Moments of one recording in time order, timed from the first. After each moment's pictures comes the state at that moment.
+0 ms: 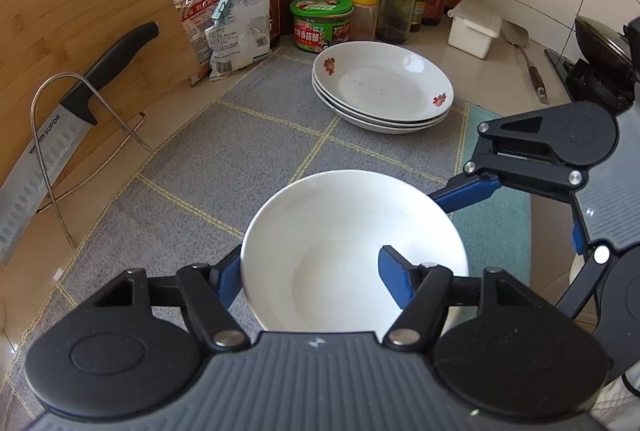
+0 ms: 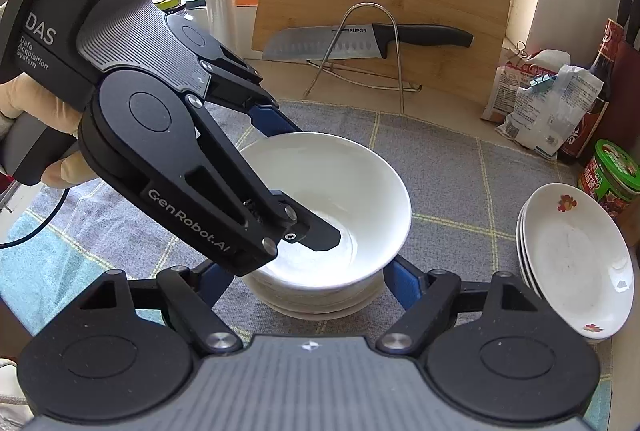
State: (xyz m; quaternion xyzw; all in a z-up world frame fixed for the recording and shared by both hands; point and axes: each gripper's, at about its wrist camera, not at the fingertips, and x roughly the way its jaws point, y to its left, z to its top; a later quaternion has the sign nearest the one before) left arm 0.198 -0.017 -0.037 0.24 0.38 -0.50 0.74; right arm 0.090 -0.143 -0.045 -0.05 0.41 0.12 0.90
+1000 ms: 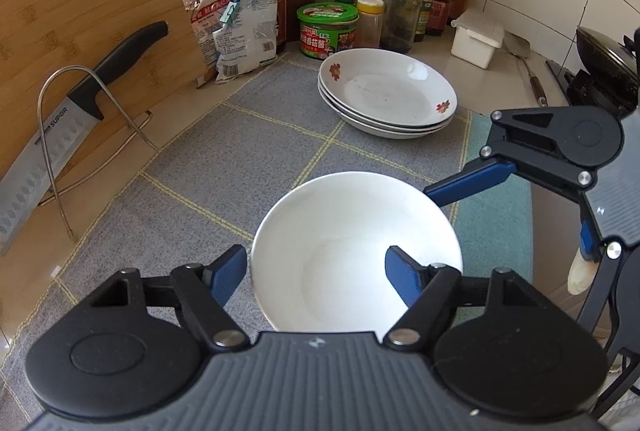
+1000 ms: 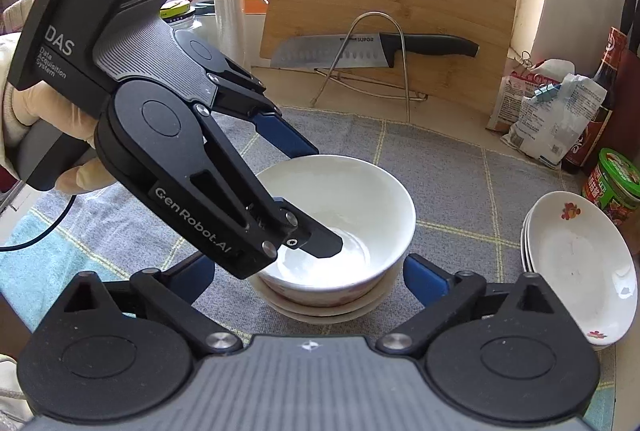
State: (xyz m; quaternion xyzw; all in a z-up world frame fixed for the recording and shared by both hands) left arm 0.199 -0.007 -0.039 0.22 0.37 -0.50 0.75; right arm 0.081 -0.141 -0.045 -0.06 0.39 0.14 0.91
